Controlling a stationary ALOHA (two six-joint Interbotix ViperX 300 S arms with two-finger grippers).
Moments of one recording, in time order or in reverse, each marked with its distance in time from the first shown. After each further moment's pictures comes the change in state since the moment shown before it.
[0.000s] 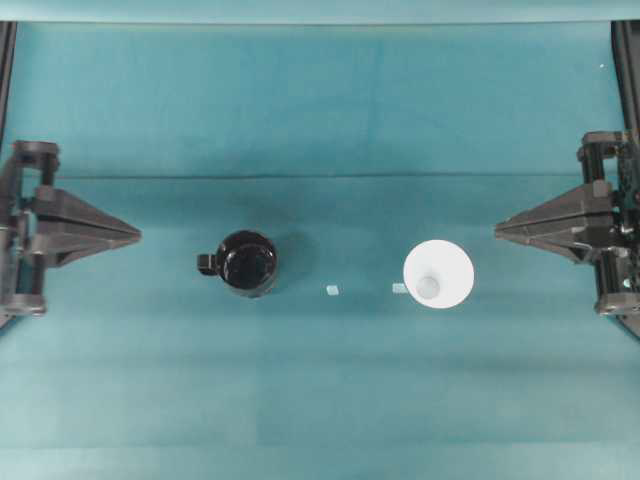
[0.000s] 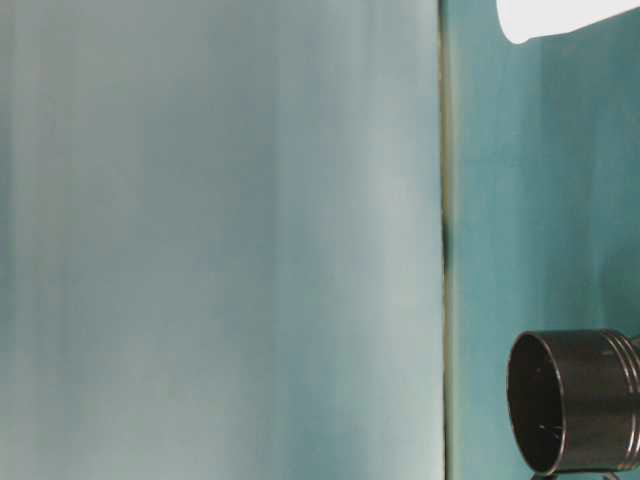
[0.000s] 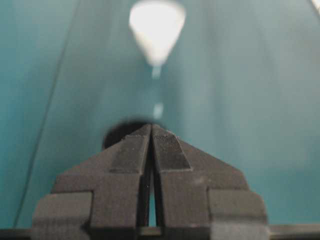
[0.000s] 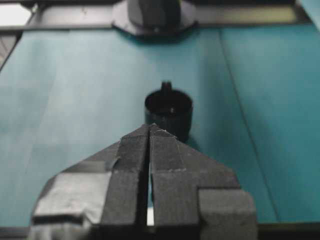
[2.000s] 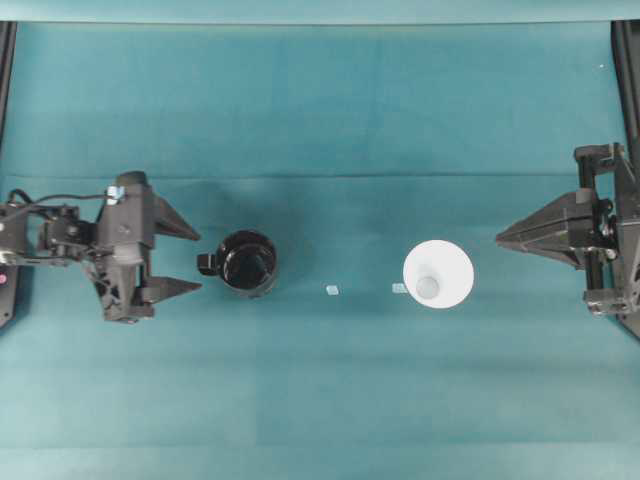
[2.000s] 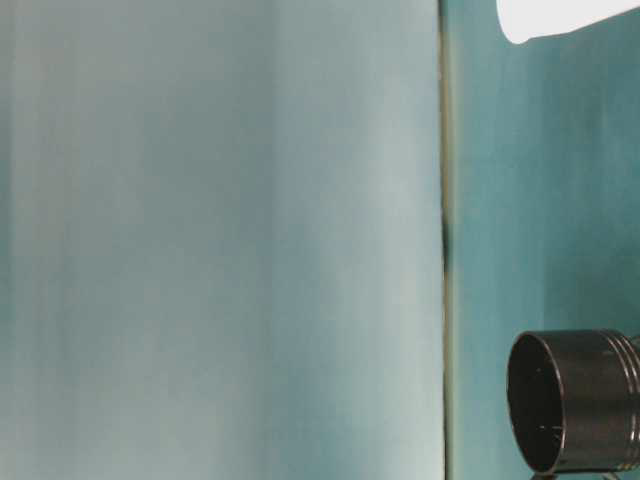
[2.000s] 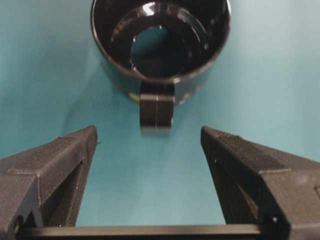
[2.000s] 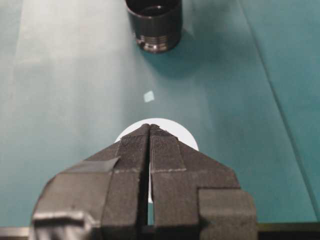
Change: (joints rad) left arm 0.034 0.638 -0.048 0.003 -0.218 -0.002; right arm -0.032 0.023 0.000 0.002 0.225 0.087
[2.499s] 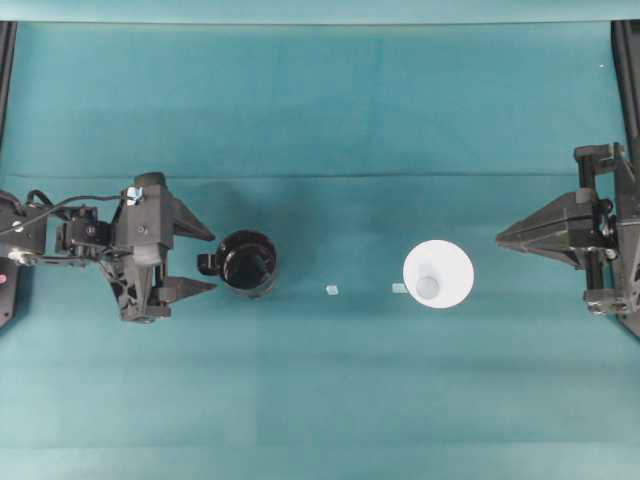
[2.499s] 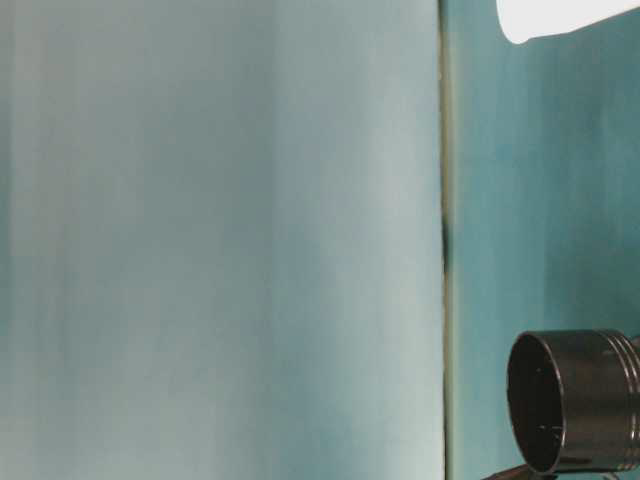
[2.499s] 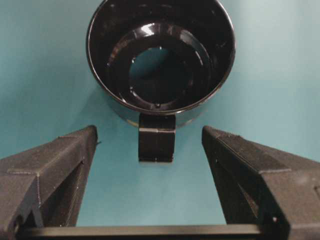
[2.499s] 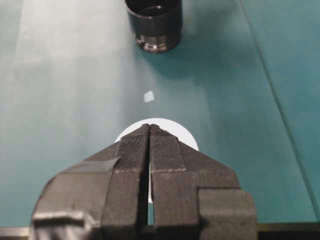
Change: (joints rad) left arm -0.002 0.048 -0.035 -0.002 -0.020 -0.002; right arm 0.000 0.000 0.000 0.000 -0.002 0.000
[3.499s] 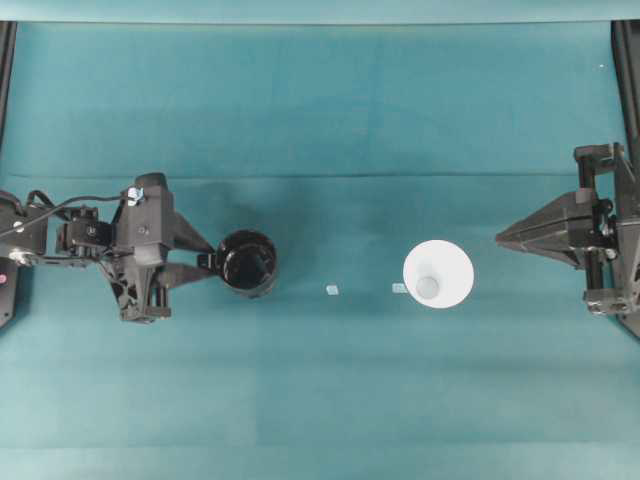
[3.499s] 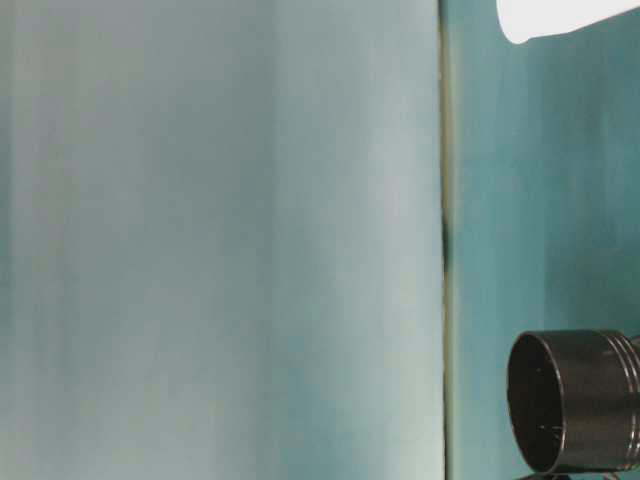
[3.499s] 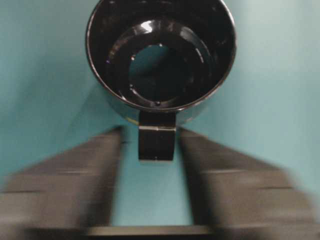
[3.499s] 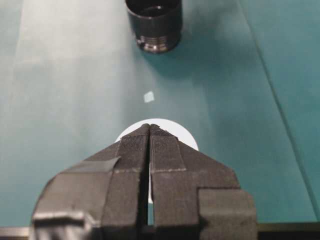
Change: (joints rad) left arm 0.000 0.005 -0.002 0.000 0.002 0.008; right arm 0.000 0.000 0.000 0.000 -0.002 0.000
